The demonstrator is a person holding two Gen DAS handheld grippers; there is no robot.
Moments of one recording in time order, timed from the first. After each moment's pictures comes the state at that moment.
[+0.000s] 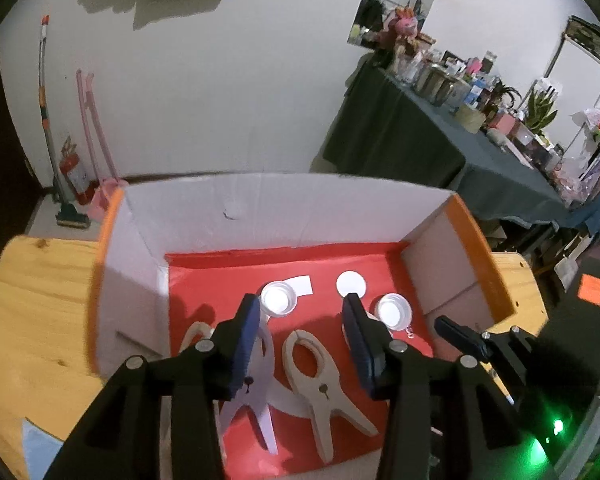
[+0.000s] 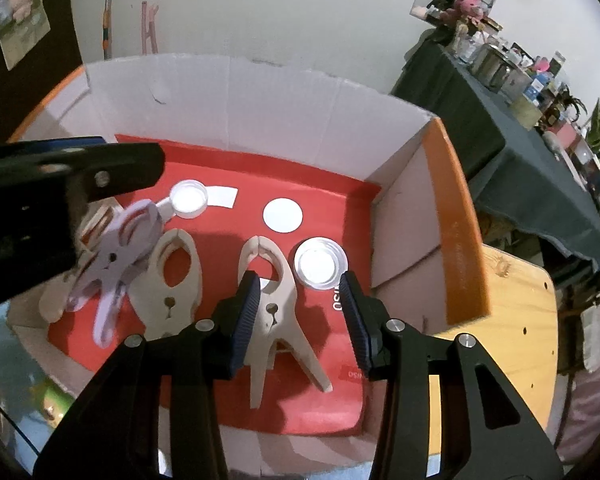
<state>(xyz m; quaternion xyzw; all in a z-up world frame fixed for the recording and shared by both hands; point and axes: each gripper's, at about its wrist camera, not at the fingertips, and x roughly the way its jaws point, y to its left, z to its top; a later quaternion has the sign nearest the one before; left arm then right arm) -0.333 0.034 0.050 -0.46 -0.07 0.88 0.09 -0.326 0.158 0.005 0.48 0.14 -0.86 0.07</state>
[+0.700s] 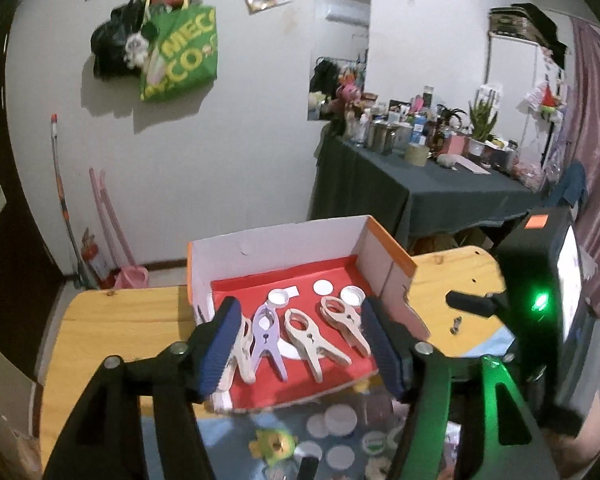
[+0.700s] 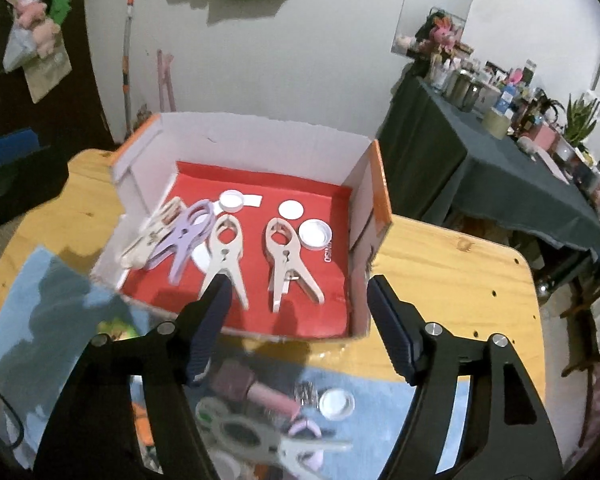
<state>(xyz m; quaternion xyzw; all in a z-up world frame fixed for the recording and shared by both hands) -0.166 0.030 0.142 -0.31 0.02 0.94 0.11 -0.213 0.184 0.077 0.40 0.10 -0.90 0.09</state>
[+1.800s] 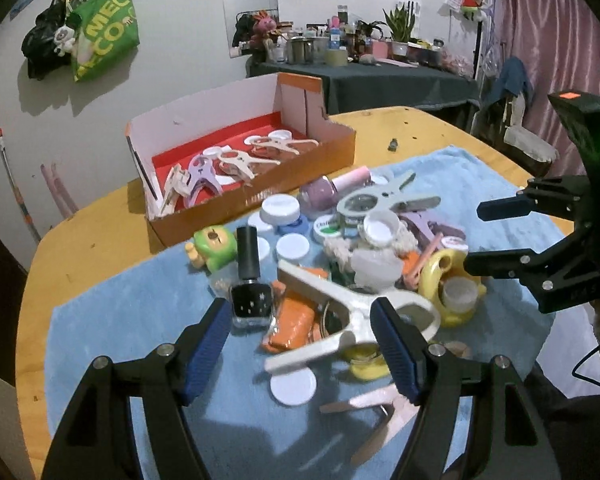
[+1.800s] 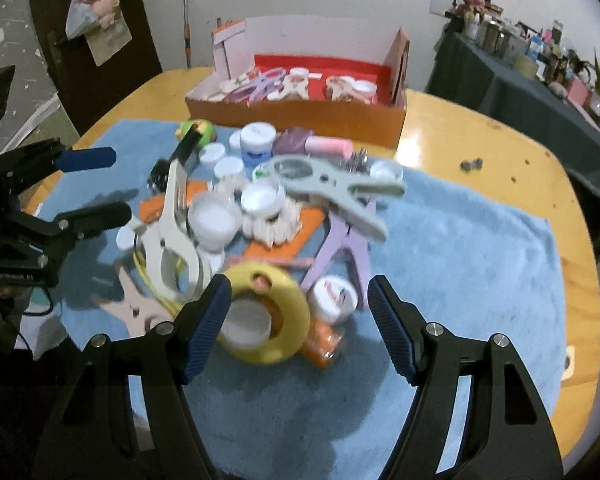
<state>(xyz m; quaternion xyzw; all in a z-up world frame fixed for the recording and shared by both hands) -0.026 0.030 0.013 -0.39 0.12 0.89 0.21 -0.043 0.236 -0.010 0.45 0.07 -0.87 0.20</state>
